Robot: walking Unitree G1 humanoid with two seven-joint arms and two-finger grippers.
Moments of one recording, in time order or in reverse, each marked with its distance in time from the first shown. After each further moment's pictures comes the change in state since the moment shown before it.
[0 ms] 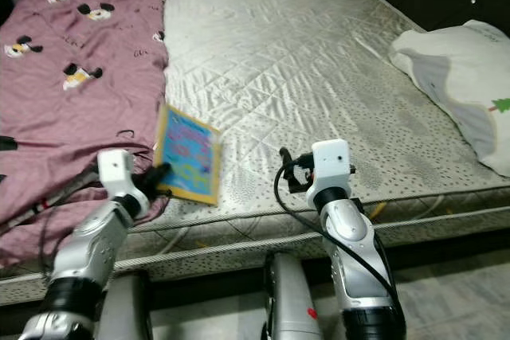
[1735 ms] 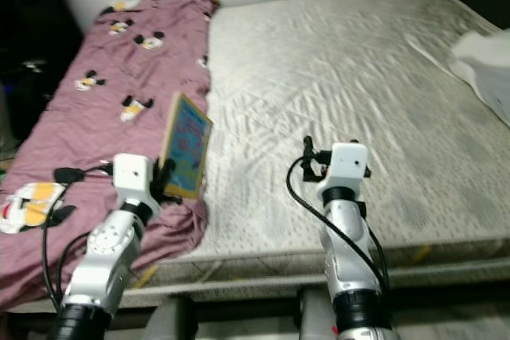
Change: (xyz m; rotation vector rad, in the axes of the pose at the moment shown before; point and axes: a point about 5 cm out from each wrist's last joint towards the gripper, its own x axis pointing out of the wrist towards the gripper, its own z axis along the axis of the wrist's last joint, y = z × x) left arm -0.013 -0.036 -0.012 0.258 -0.089 -0.004; right arm 0.010 -0.014 -0.021 0.057 -0.122 -0.217
